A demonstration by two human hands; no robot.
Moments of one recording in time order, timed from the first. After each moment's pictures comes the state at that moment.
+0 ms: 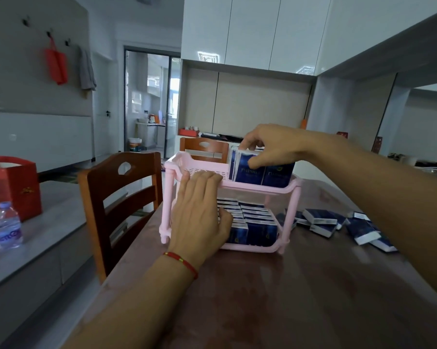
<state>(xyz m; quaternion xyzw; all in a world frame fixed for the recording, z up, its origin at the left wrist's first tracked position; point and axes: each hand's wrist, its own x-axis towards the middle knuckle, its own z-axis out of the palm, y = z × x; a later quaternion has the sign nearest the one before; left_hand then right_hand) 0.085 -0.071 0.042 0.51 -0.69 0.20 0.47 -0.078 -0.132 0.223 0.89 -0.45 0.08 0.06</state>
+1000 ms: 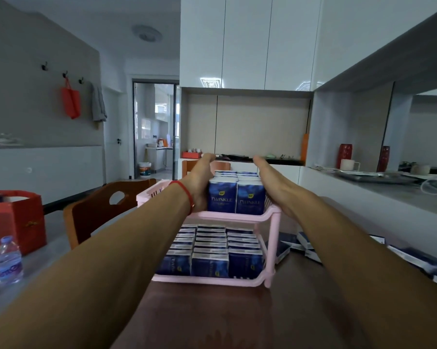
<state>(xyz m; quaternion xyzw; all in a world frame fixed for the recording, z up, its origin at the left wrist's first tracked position) 0.059 -0.177 0.165 0.44 -0.44 -0.60 0.50 -0.120 -0.165 0.173 0.65 -0.49 0.40 -0.43</state>
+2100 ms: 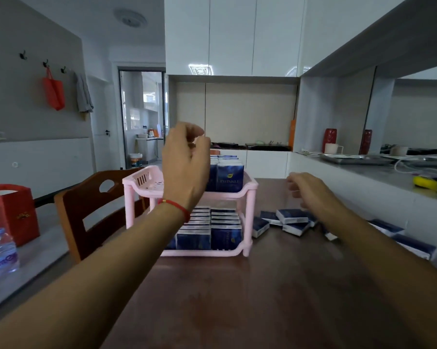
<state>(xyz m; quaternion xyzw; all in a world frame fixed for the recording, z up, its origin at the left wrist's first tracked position) 0.009 -0.074 0.152 0.39 -0.58 0.02 0.71 -0.237 -0.138 0.116 0.63 -0.58 0.46 -0.23</state>
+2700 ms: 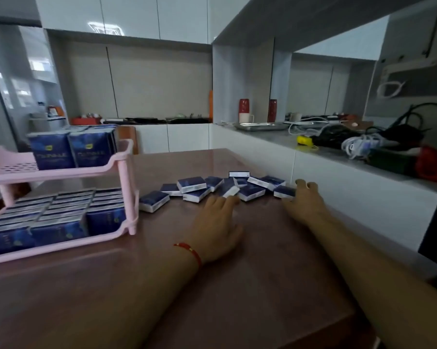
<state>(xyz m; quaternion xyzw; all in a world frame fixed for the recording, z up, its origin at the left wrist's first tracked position) -0.214 -0.094 0.006 0.39 -0.88 -0.01 0.28 -0.468 -0.116 0.009 0.51 -0.81 0.29 -0.01</state>
